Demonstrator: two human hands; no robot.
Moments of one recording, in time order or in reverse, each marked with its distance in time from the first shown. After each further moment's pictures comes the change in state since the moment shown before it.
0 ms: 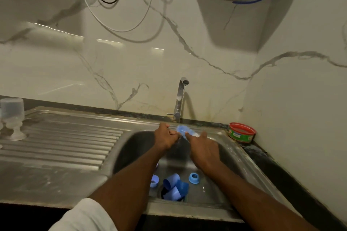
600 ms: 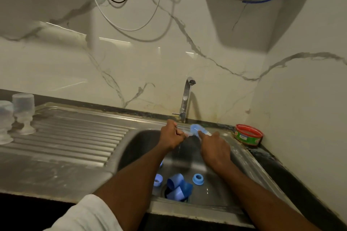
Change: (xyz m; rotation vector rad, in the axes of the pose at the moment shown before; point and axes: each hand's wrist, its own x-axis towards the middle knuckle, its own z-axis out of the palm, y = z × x) left_hand -0.004 0.006 -0.007 0.104 -0.046 0.159; right_hand 0.007 0.014 -0.006 0.030 0.036 0.090
